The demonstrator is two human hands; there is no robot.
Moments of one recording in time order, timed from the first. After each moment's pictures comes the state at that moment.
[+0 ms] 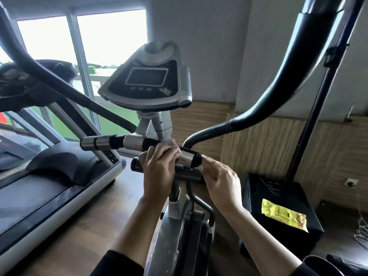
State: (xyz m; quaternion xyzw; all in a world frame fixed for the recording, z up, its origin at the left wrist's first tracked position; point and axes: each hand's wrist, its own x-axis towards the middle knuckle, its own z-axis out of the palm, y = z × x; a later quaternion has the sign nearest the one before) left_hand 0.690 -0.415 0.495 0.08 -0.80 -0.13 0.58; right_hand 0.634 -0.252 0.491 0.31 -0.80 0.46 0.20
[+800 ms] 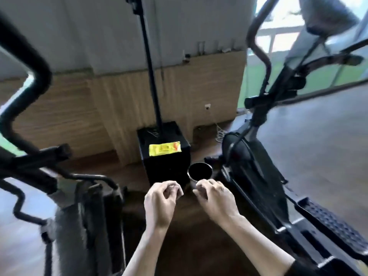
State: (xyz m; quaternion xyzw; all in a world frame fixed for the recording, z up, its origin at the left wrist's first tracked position) left_hand 0.758 -0.013 0.368 -0.03 -0.87 -0.43 0.22; right_hand 0.769 0.149 0.375 0.02 -0.97 0.23 0.08
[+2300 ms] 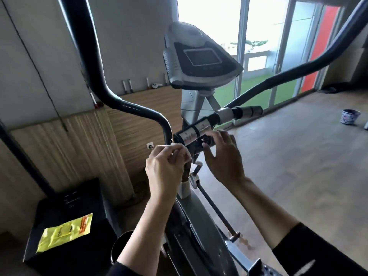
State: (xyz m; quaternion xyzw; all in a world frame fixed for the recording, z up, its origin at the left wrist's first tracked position) left_hand 0.463 0.550 0.505 -0.18 -0.77 -0.53 0.30; right_hand 0.491 0.702 0.510 -0.06 -0.89 0.24 0.39
